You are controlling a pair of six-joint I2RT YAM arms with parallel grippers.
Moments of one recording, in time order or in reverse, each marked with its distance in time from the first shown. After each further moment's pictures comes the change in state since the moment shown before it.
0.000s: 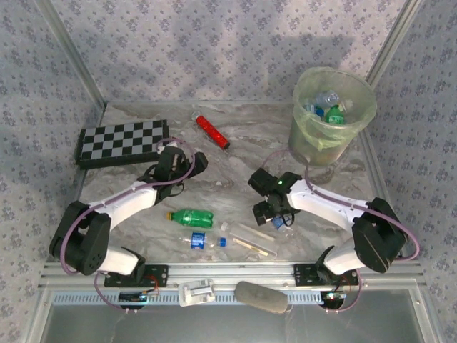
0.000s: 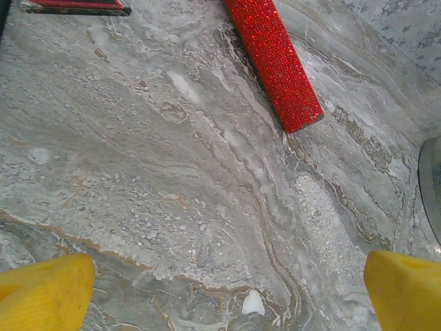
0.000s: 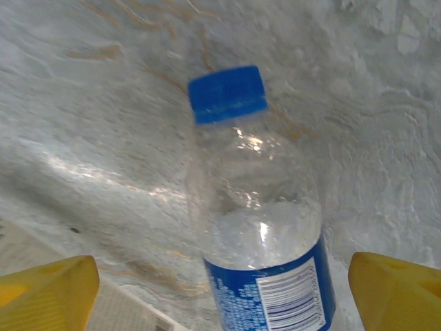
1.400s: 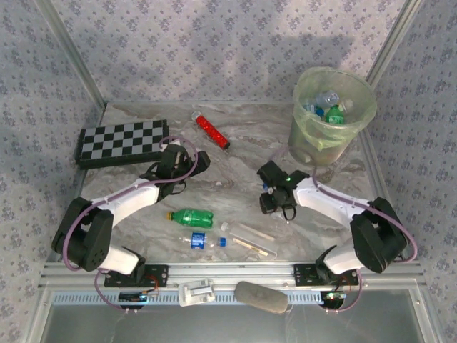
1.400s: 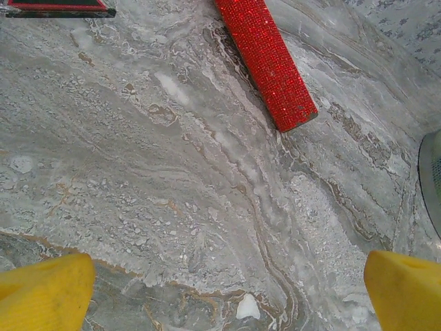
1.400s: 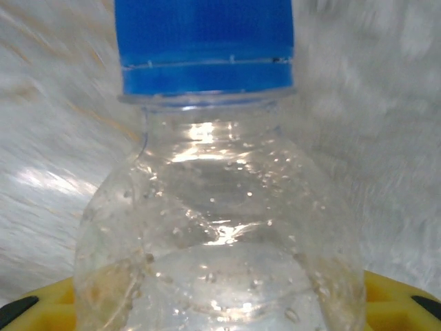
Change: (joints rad) left arm -0.011 0.025 0.031 -0.009 -0.002 0.019; right arm -0.134 -0.014 -0.029 0.222 -0.072 -0.073
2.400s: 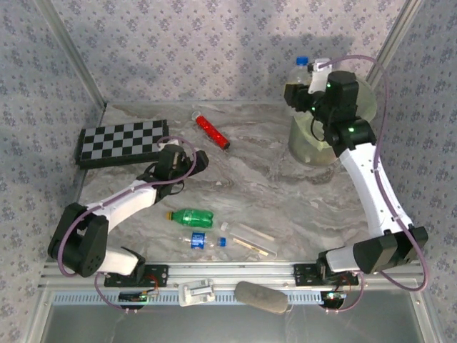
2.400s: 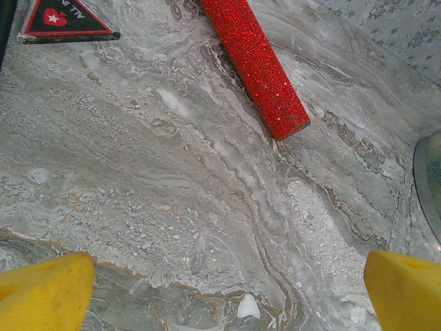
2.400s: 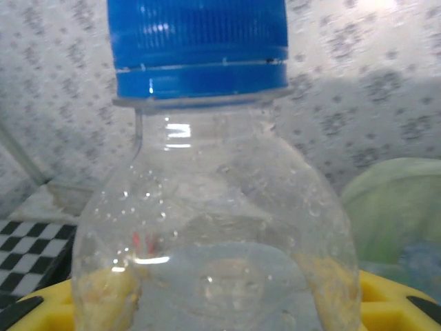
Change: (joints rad) left arm -0.001 -0.047 -0.006 -0.021 -0.021 0.031; right arm -0.451 -0.038 0.691 0.333 -0.176 -0.285
